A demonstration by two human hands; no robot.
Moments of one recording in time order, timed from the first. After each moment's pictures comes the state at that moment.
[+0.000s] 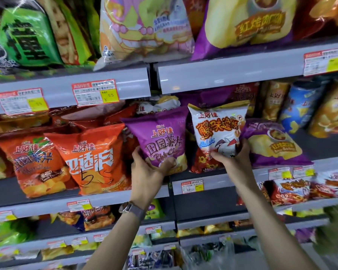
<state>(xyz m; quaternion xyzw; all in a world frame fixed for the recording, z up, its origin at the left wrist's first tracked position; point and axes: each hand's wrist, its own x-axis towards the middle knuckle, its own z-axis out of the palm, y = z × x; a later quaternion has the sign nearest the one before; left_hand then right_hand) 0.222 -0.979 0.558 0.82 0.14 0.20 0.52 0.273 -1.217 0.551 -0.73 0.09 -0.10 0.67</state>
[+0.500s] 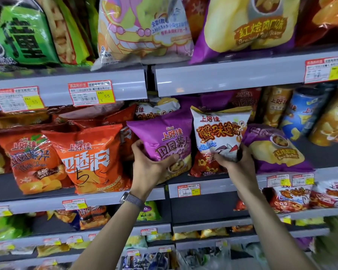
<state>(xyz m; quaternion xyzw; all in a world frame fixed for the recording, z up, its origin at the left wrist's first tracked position) 0.240 -0.991 0.572 0.74 0.11 0.19 0.64 0.288 -1.235 0.541 -0.72 0.04 -0.13 0.68</state>
